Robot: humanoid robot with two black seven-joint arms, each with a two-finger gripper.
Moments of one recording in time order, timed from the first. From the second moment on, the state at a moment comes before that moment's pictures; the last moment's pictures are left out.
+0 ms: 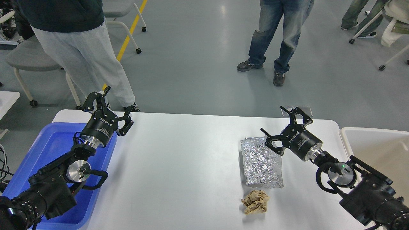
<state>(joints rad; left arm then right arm) -0.64 0.30 -0.66 -0.46 0.07 -0.60 -0.60 0.61 -0.25 0.71 0.59 0.16 0.54 0.04</state>
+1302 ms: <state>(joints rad) -0.64 0.30 -0.66 -0.46 0.07 -0.60 -0.60 0.67 -0.50 0.69 0.88 -0.11 0.53 0.01</state>
